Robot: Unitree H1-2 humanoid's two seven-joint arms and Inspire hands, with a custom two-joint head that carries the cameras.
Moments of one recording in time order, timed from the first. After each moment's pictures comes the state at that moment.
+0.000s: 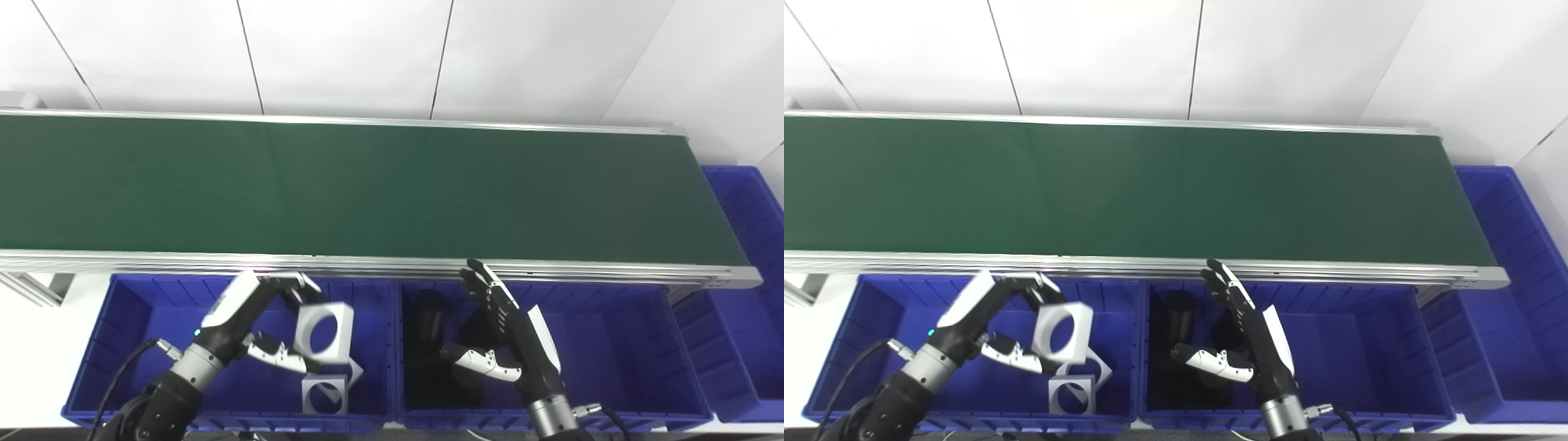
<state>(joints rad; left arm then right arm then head) 0.07 0.33 -0.29 0.12 0.39 -0.37 -0.16 0.30 -0.08 0.13 -0.04 -0.18 -0.29 0.06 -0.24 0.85</state>
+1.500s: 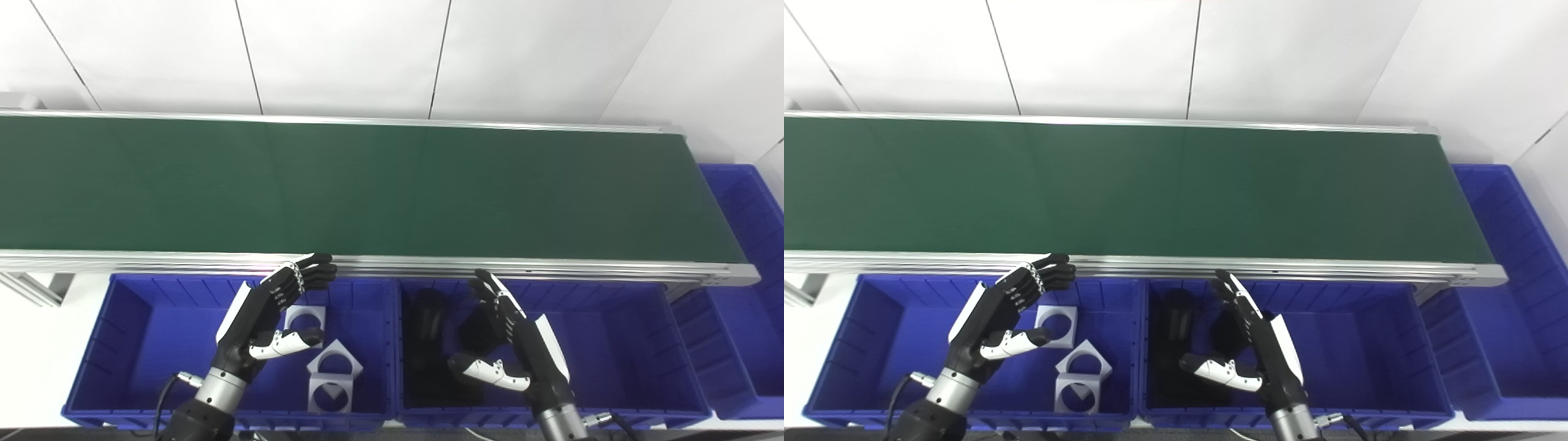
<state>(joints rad) 0.18 0.10 -0.14 0.12 -0.10 -0.42 -0.31 0.33 -0.11 0.13 -0.04 -0.16 -0.28 0.07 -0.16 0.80</state>
